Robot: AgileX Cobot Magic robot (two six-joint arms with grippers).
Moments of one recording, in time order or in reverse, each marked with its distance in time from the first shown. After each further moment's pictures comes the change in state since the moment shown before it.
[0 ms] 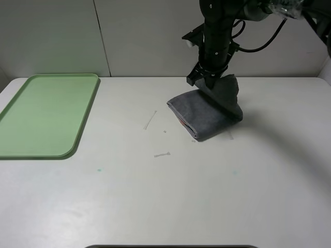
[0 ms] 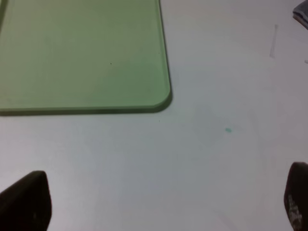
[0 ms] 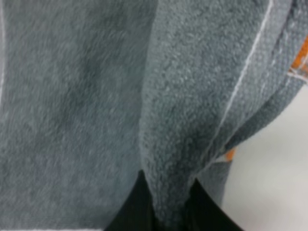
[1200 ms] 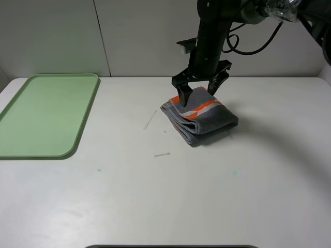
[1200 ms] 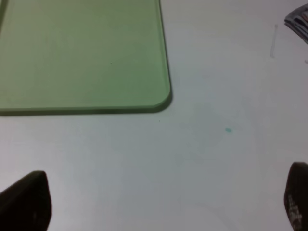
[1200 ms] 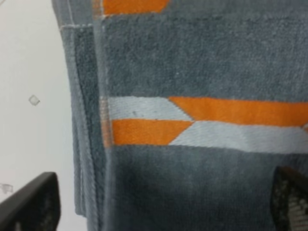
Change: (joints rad) left arm 0.000 0.000 0.000 0.000 0.000 -0.001; right arm 0.003 0.010 0.000 0.247 0.068 0.085
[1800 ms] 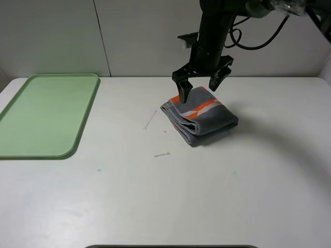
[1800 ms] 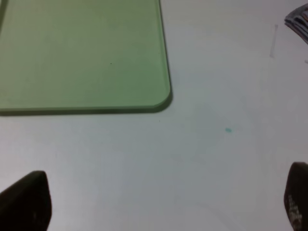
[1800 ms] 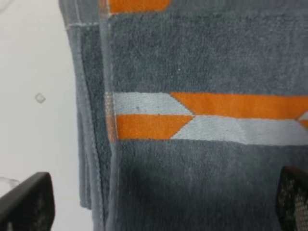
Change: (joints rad) left arm 0.000 0.000 0.000 0.000 0.000 0.000; right arm 0.000 -0.030 0.000 0.002 0.009 0.000
